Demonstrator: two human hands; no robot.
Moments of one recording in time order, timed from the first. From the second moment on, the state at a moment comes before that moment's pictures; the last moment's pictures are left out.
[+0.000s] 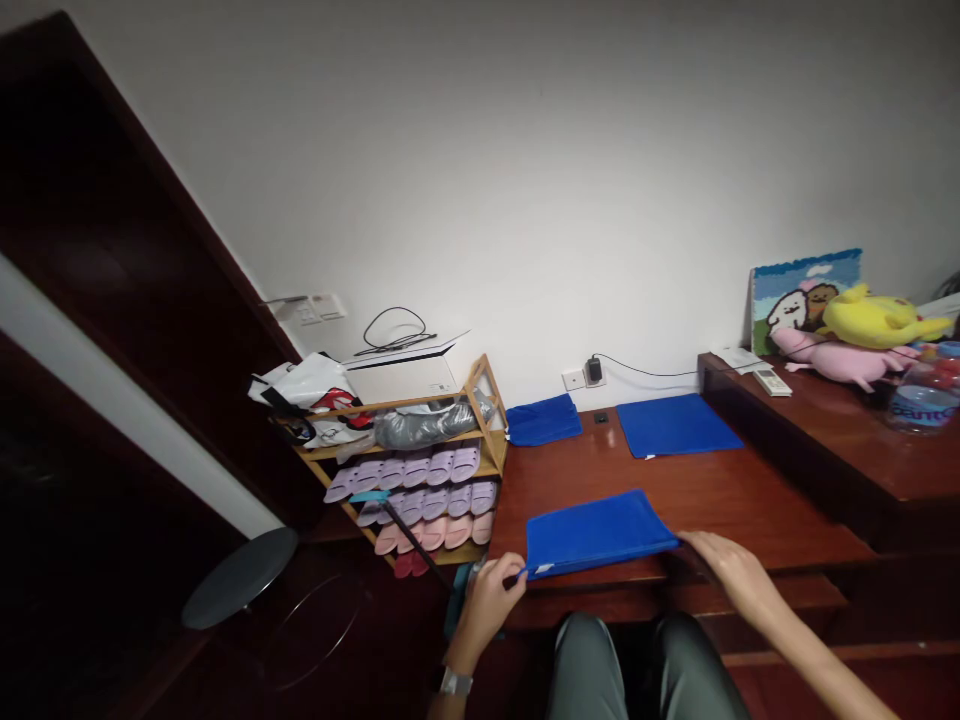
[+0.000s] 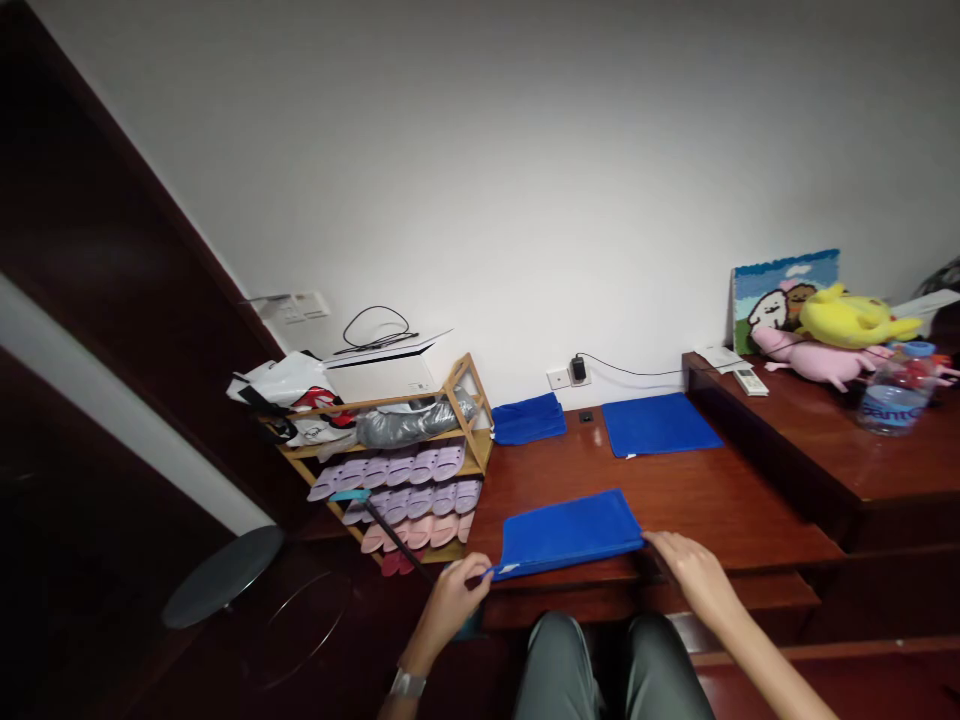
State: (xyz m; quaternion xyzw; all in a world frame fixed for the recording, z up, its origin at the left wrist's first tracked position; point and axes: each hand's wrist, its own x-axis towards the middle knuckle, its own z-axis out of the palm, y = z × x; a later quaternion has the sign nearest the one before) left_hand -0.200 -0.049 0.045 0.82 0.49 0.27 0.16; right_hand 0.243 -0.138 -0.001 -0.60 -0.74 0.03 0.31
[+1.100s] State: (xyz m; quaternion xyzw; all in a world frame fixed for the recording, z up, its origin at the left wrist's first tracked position) left_hand -0.075 -0.042 0.232 0.90 0.25 0.04 0.35; right_hand 0.417 -0.254 0.111 -0.61 -0.72 -0.02 0.33
